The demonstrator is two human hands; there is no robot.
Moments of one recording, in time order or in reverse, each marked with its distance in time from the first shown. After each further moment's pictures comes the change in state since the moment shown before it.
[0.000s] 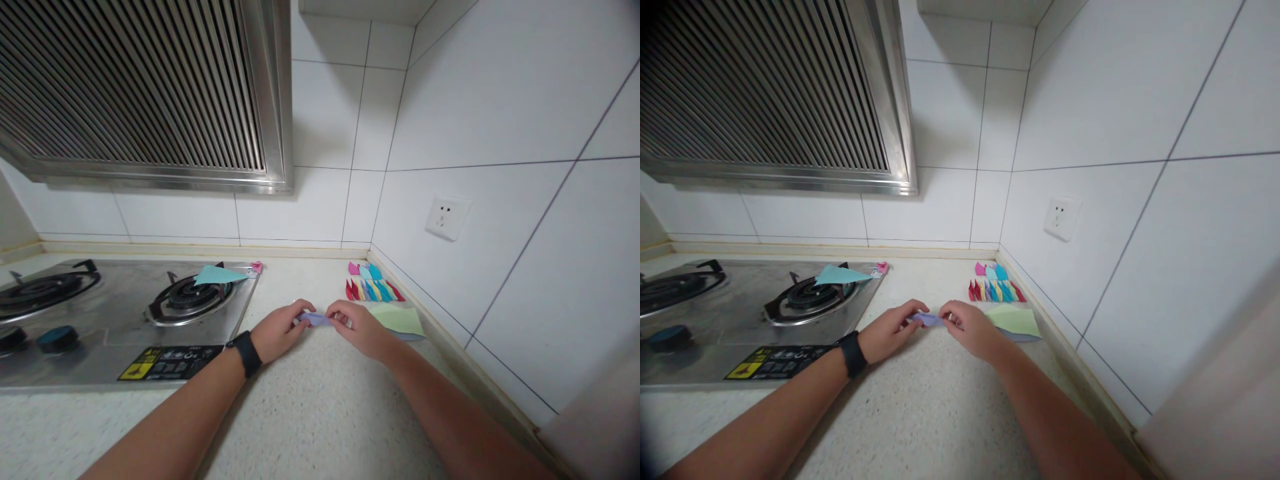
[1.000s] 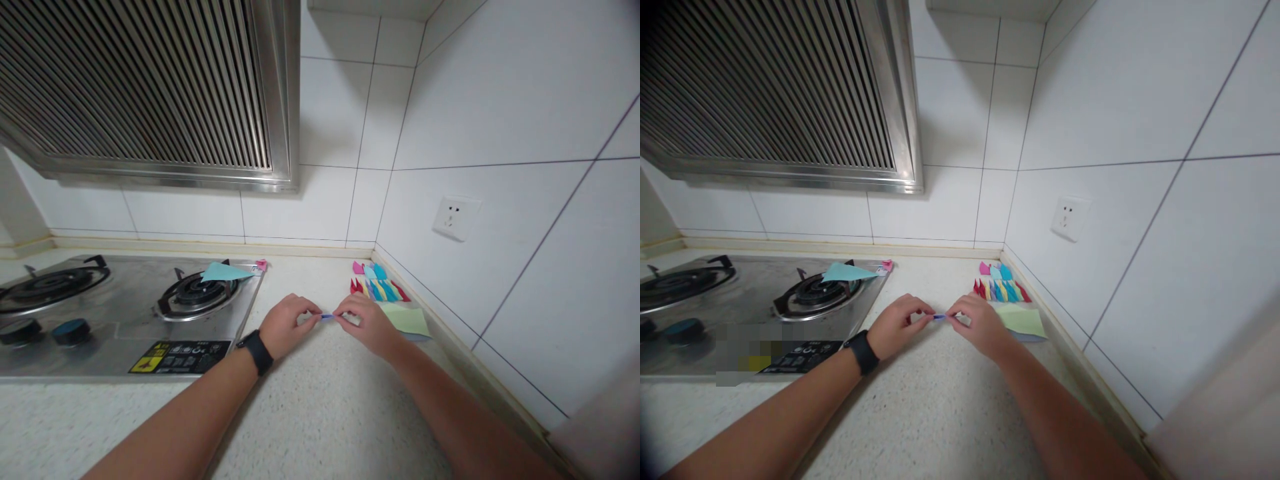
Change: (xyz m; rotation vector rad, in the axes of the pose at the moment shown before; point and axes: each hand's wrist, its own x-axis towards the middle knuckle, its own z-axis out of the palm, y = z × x) left_hand 0.003 0.009 0.000 0.172 0.190 0.082; right_hand 0.002 0.005 -0.003 -0.163 0.147 -0.217
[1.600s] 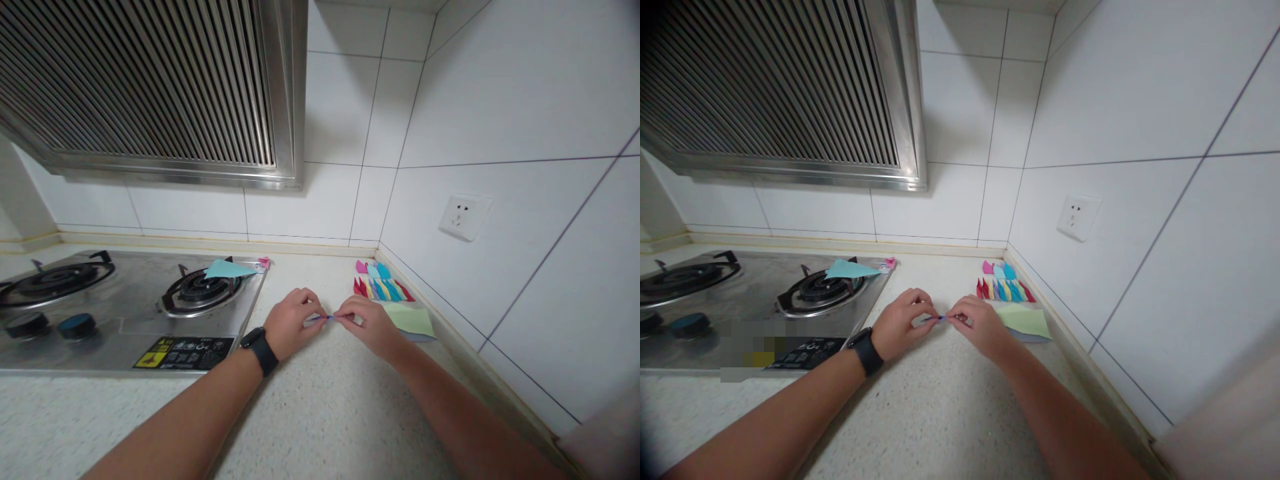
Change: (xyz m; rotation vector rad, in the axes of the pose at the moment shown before) left_hand -0.001 0.004 0.000 0.119 0.057 0.110; right_hand 0.001 -0.005 0.004 0.065 -0.031 0.035
